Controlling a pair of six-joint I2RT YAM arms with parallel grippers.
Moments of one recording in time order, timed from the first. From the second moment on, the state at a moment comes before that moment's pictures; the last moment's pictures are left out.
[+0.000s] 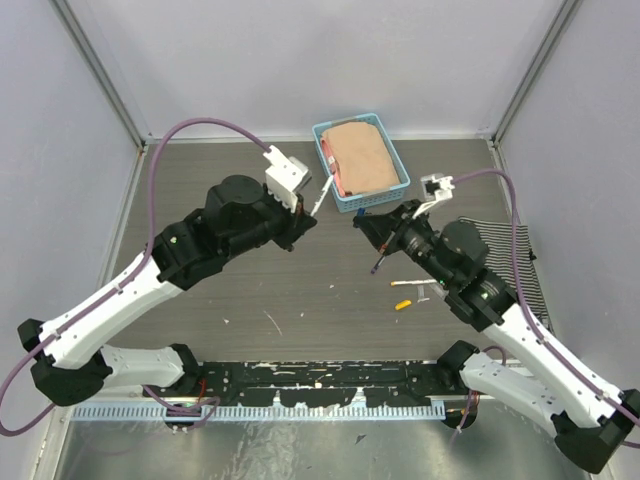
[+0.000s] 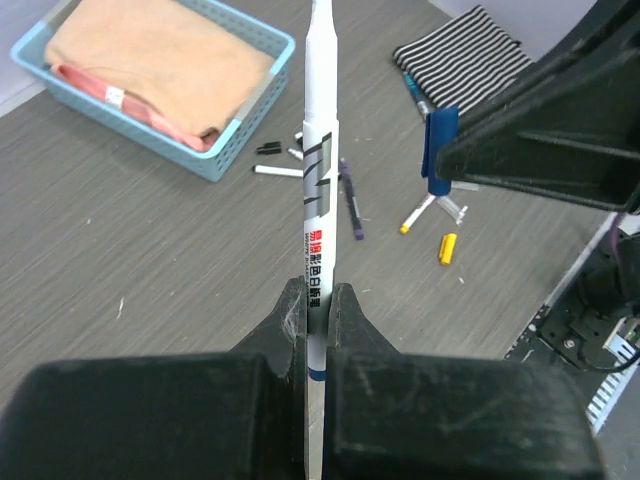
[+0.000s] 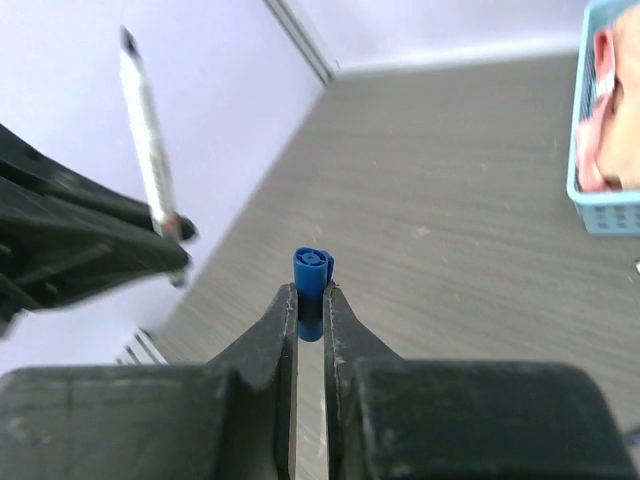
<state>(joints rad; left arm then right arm) -0.94 1.18 1.40 -0.56 -0.11 -0.12 0.67 0.80 0.85 -0.11 -0.04 0.56</state>
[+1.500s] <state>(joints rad) -1.01 1.18 1.35 -0.38 0.08 -0.08 0.67 0.78 0.91 0.34 0.05 0.63</state>
